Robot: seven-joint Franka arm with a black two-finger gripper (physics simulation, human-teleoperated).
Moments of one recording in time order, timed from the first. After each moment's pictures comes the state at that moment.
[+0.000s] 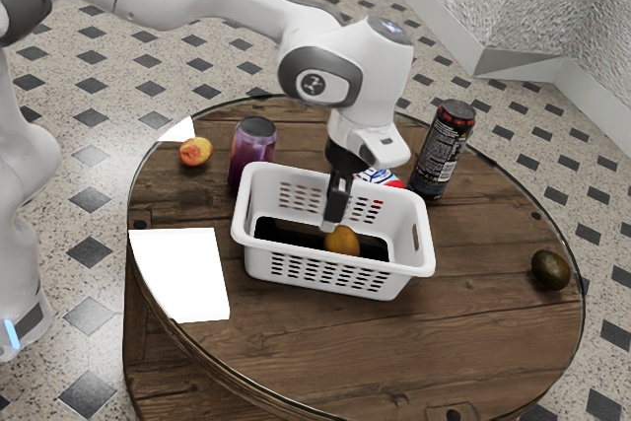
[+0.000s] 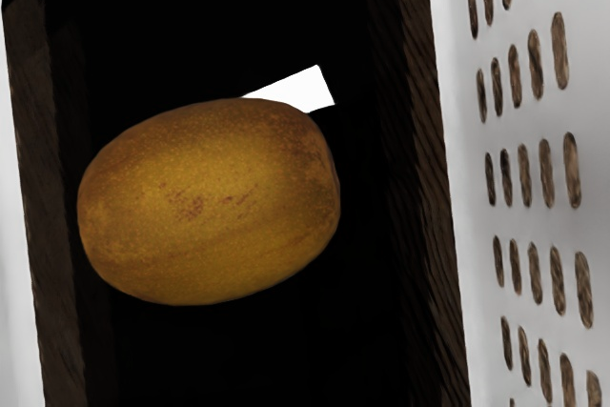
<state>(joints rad) -0.55 -0.11 0.30 -1.97 0.03 1.85 0.15</state>
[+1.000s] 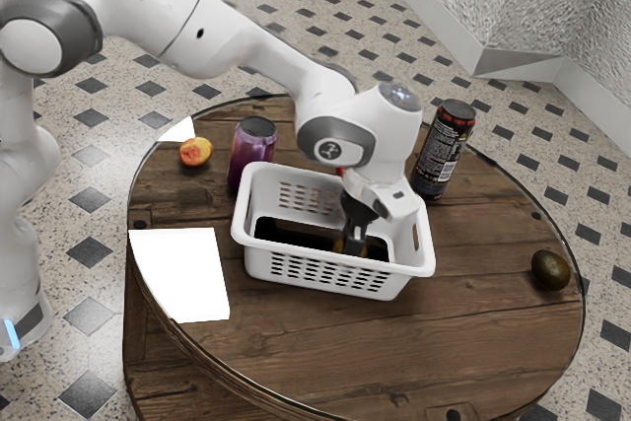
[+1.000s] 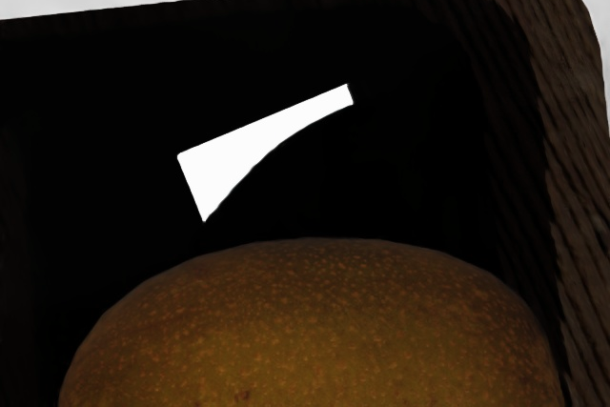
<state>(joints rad) -0.53 0.09 0.31 -1.99 0.01 2.08 0.16</state>
